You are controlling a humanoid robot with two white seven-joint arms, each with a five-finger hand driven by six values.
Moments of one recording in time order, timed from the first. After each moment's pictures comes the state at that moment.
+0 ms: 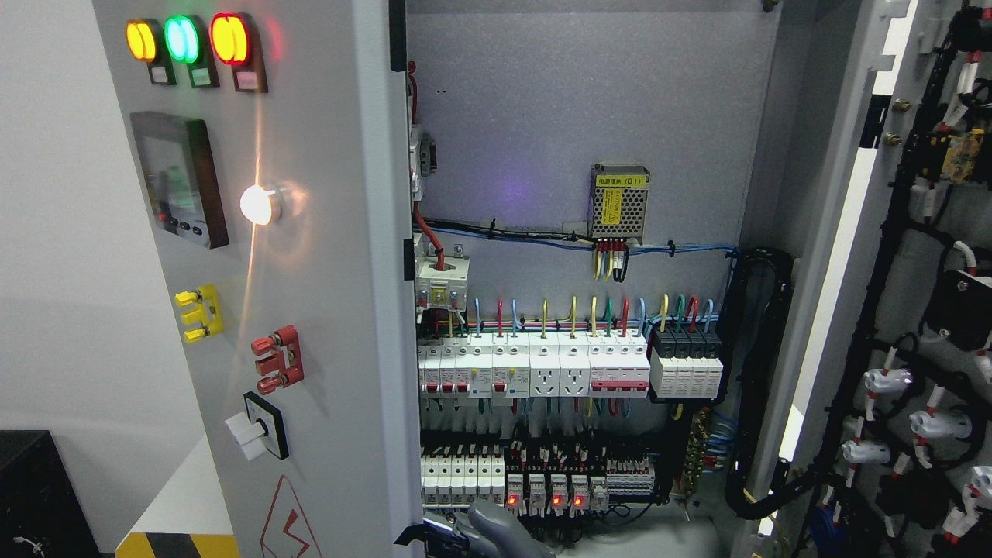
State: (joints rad) left arm 0.11 0.01 -0.14 0.00 0.16 -0.18 -0.19; right arm -0.46 -0.08 0.46 -1.71 -0.60 0.38 0.73
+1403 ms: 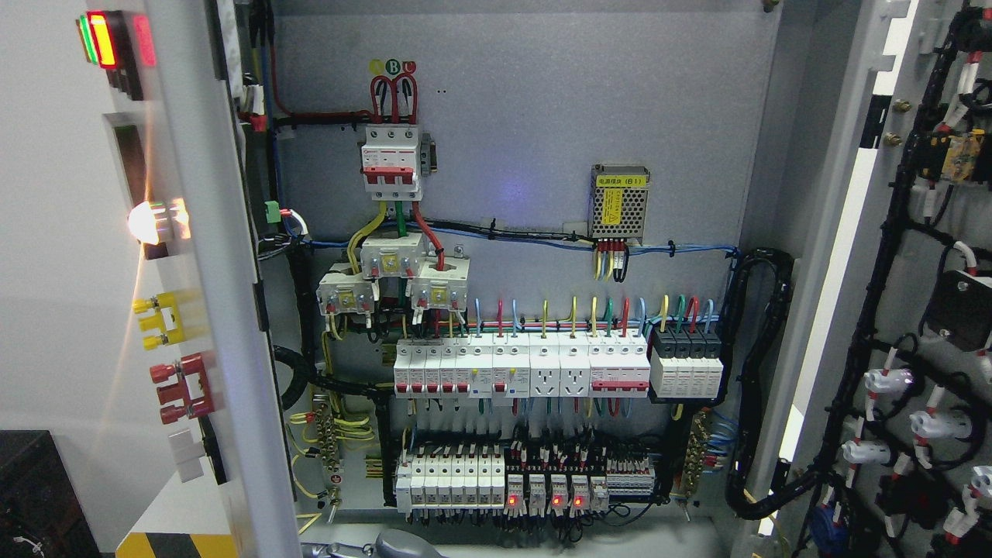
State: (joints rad) left arm 0.12 0.03 -0.14 0.00 0.16 -0.18 -0.19; right arm -0.53 0.00 0.59 -1.66 -0.58 0.40 0.72
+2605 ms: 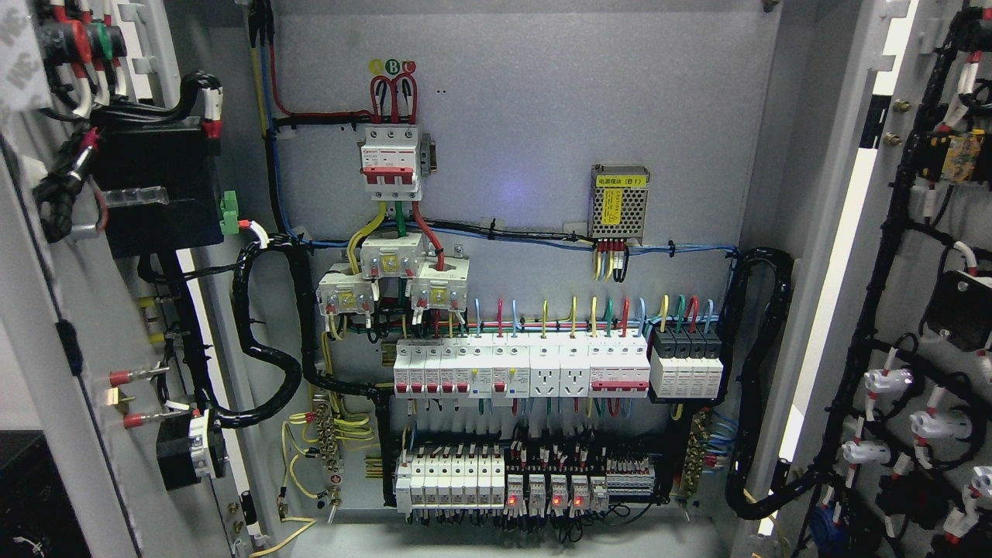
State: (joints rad) left arm 0.12 0.04 -0.14 0.00 0.16 -0.18 -0.19; right arm -0.57 0.08 0.69 -1.58 -0.58 0.40 0.72
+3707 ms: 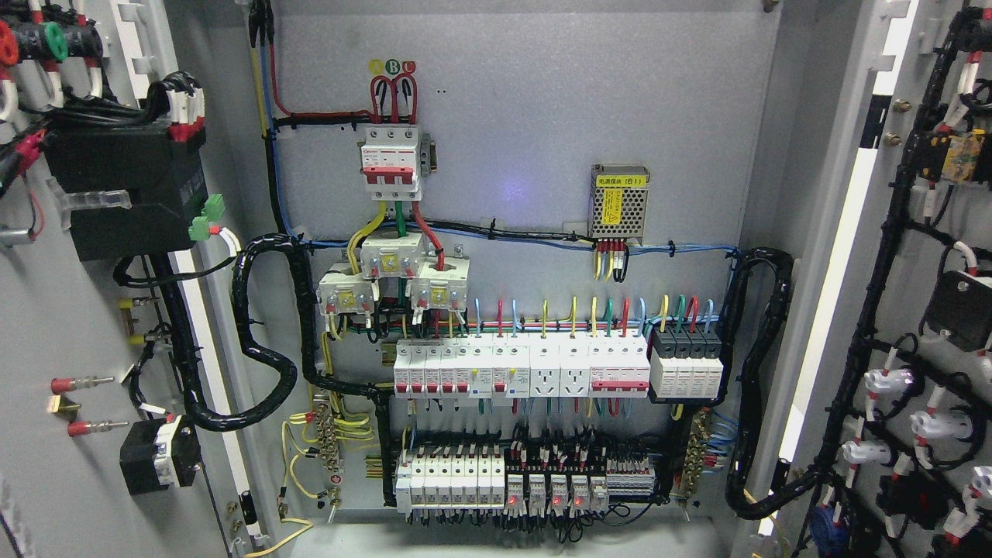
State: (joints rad) left arm 0.12 0.01 -0.14 -0.01 0.16 -0.18 -0.19; right arm -0.66 0.14 0.74 -1.46 -0.58 0.40 0.73
